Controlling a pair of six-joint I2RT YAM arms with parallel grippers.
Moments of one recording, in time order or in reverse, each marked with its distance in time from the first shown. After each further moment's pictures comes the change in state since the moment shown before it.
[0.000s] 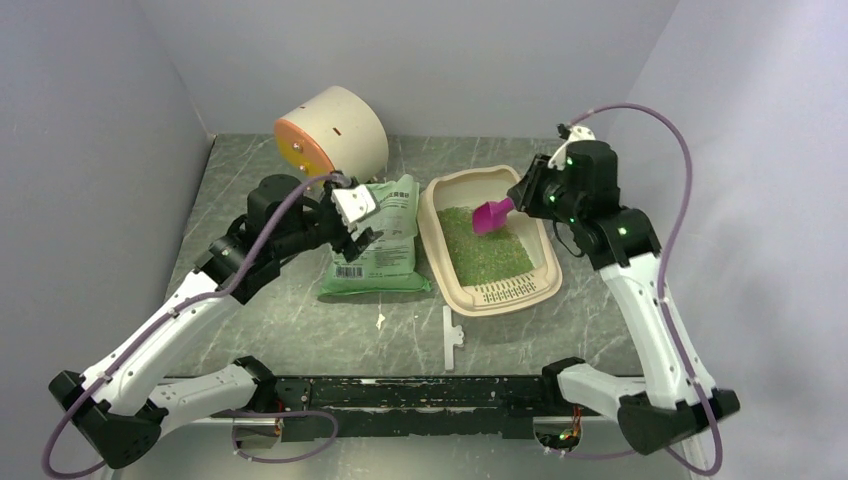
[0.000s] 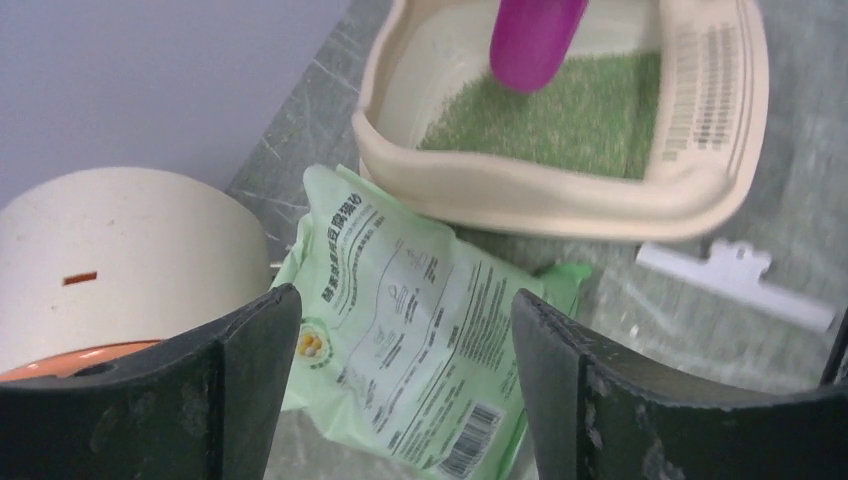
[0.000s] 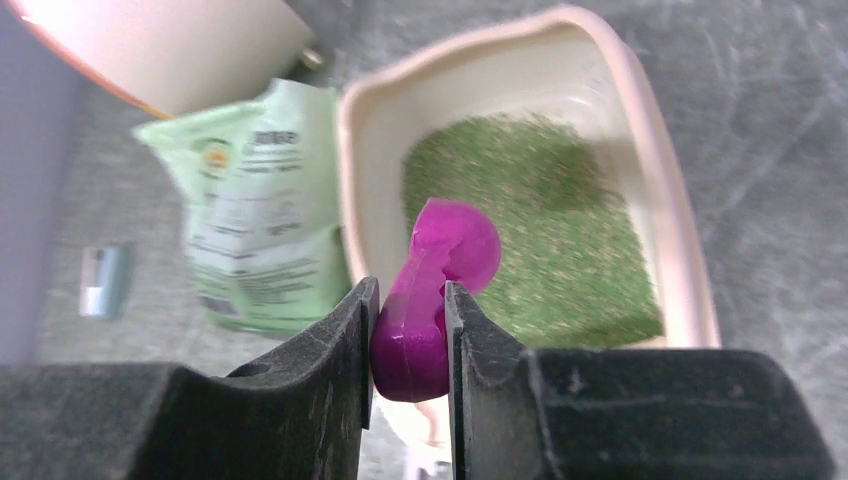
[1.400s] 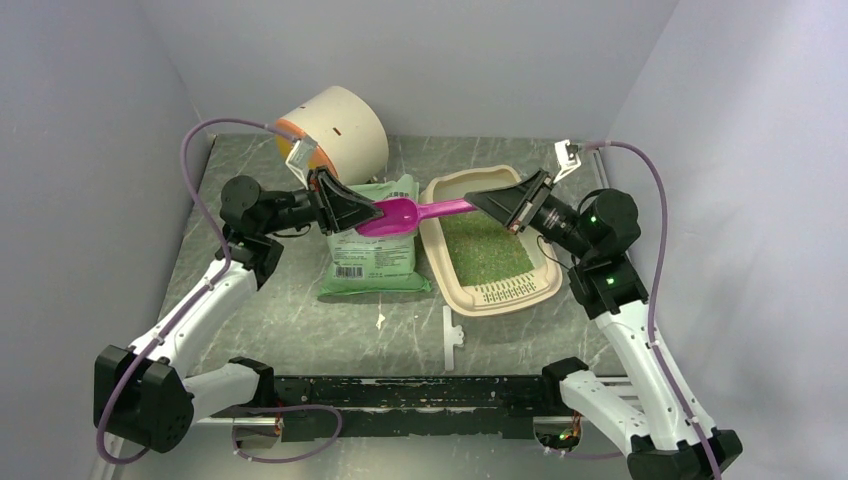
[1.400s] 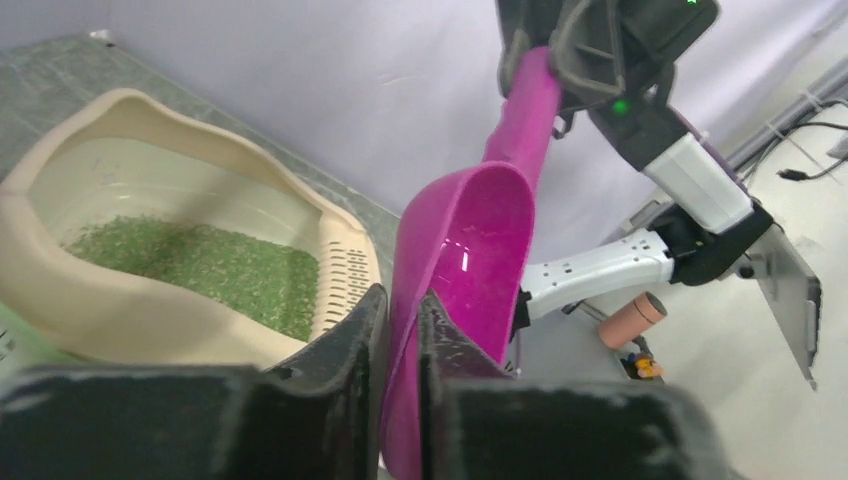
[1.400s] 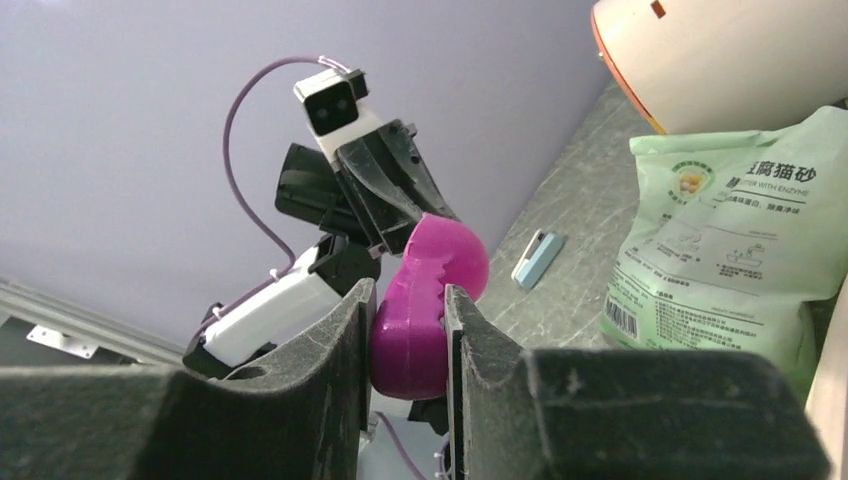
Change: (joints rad) left arm 0.326 0.121 -0.280 0.993 0.715 -1.287; right arm 0.000 -0.286 -0.438 0.850 -0.664 0.624
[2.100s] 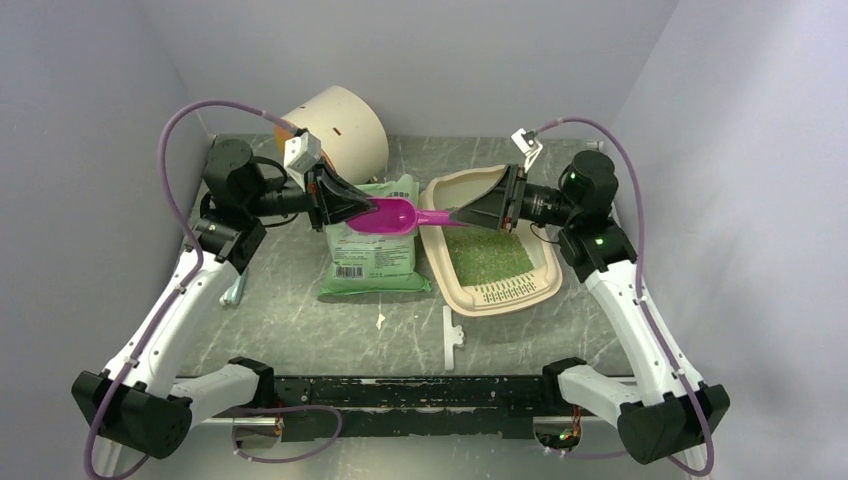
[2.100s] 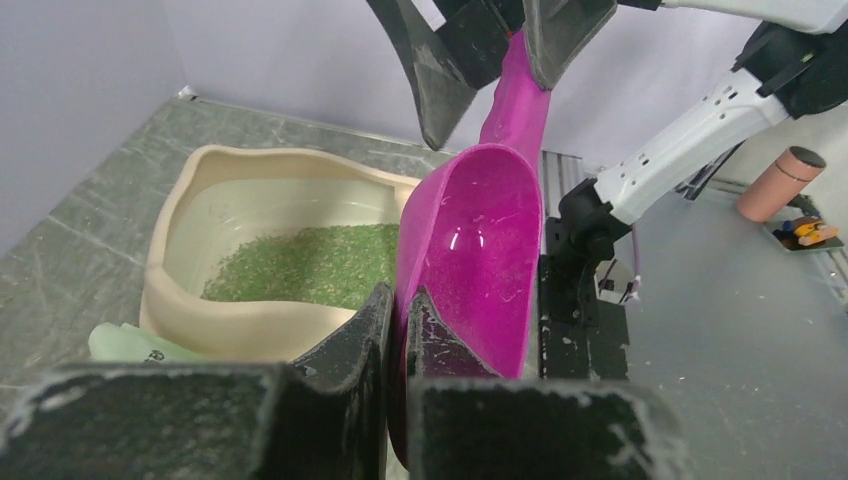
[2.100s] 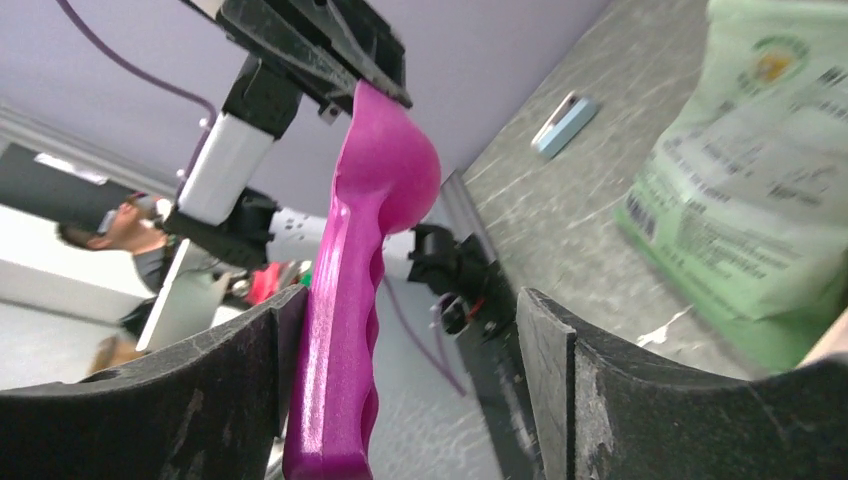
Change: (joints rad) left arm 0.003 -0.030 0.295 -0.545 0.115 0.613; right arm -0.038 0.197 0.172 -0.208 -0.369 -0.239
